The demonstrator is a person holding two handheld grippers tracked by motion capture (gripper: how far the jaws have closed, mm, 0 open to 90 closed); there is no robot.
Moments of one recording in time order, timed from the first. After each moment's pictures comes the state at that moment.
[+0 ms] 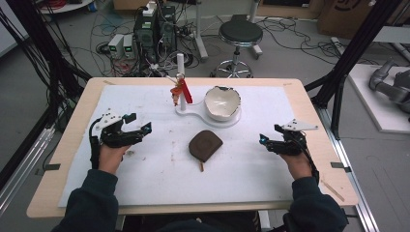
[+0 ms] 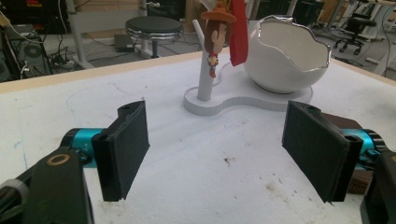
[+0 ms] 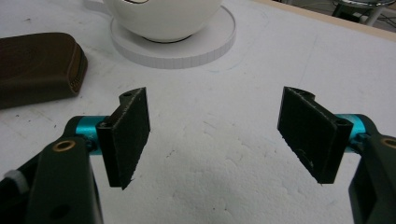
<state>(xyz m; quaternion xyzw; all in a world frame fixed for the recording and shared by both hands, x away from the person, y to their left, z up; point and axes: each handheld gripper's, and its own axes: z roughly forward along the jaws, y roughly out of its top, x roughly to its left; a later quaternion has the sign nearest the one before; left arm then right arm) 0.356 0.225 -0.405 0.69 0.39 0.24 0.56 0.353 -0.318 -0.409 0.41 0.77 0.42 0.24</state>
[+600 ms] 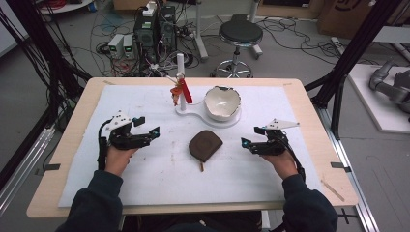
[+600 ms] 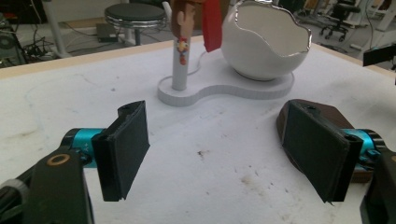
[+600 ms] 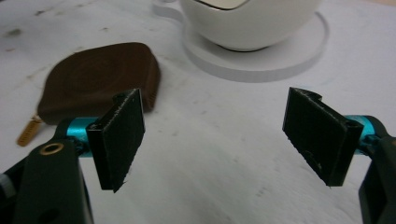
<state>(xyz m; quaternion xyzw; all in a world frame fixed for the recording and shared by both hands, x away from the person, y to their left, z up) 0.355 0.200 -0.410 0.71 0.38 0.21 0.55 0.364 -0.272 -0.418 0.37 0.79 0.46 0.15</state>
